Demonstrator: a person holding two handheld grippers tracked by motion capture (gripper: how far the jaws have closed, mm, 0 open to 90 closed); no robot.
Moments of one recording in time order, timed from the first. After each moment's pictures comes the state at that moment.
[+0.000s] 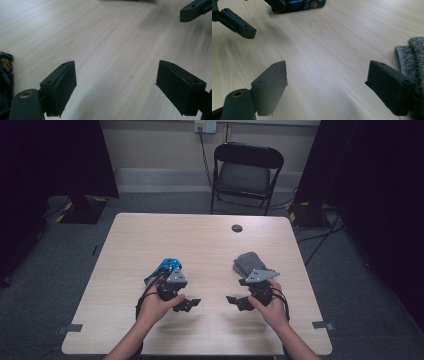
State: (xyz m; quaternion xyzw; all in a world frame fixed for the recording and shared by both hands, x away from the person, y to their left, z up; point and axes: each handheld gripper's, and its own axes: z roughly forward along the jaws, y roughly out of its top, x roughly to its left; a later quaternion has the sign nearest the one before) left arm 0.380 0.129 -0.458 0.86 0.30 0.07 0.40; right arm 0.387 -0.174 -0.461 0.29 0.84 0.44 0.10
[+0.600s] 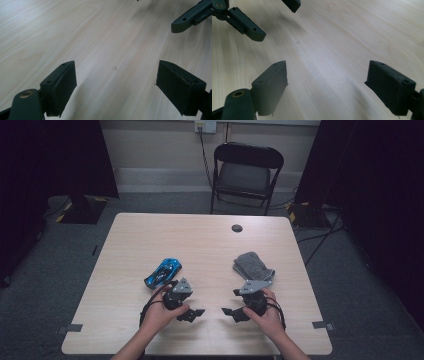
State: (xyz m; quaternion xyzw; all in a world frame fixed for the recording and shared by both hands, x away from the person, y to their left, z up) left arm 0.366 0.115 -0.476 0.88 0.28 0.05 0.39; right arm 0.368 -0.162 -0.481 0.27 0.86 0.43 0.08
